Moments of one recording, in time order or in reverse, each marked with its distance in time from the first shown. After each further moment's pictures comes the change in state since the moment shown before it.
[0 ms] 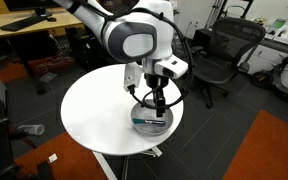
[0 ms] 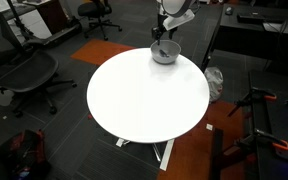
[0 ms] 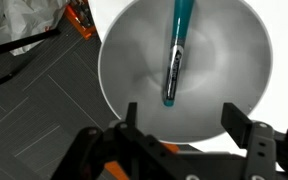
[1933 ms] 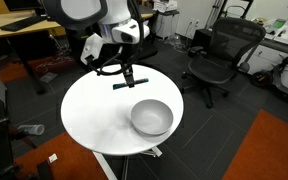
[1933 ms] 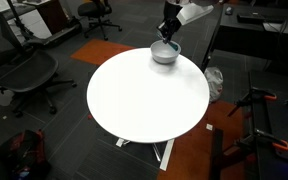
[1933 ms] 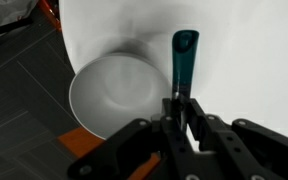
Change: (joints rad) arm 0.134 -0.363 0.012 -0.398 -0.028 0.131 0.002
